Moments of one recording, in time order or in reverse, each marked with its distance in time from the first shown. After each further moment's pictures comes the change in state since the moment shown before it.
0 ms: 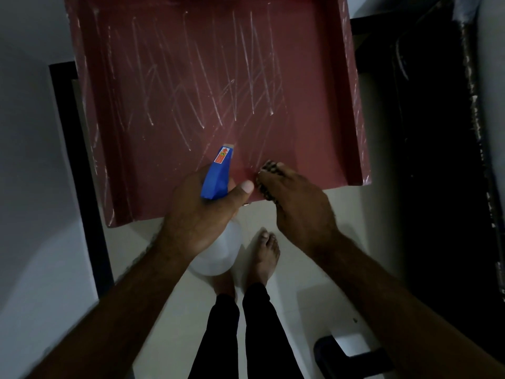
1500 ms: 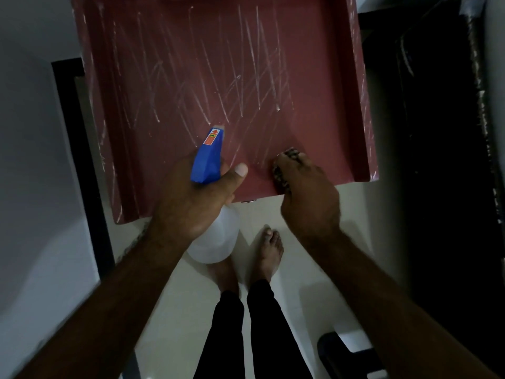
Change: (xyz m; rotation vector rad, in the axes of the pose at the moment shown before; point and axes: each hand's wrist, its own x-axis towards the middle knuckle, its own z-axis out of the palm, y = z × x) left_hand 0.002 0.014 -0.020 -0.076 0.078 -0.041; right_hand 0.009 -0.014 0.000 -0.031 0.111 0.302
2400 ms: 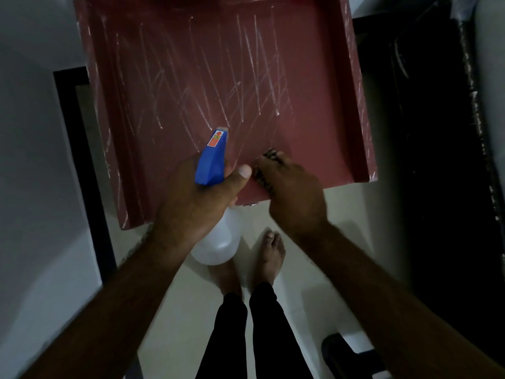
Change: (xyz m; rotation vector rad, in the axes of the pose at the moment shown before) left_hand -0.001 0.011 -0.004 0.054 -0.049 0.005; right_hand 0.012 -0.014 0.009 -0.010 -0.057 -0.196
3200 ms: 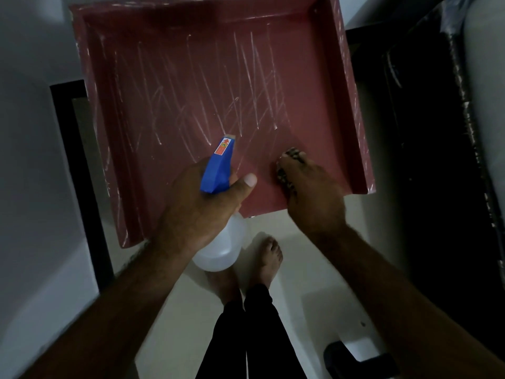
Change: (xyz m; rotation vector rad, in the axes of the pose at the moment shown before) left_hand 0.016 0.003 -0.003 -0.022 -0.049 0.017; right_hand 0.008 0.030 -0.011 -0.021 0.085 0.104
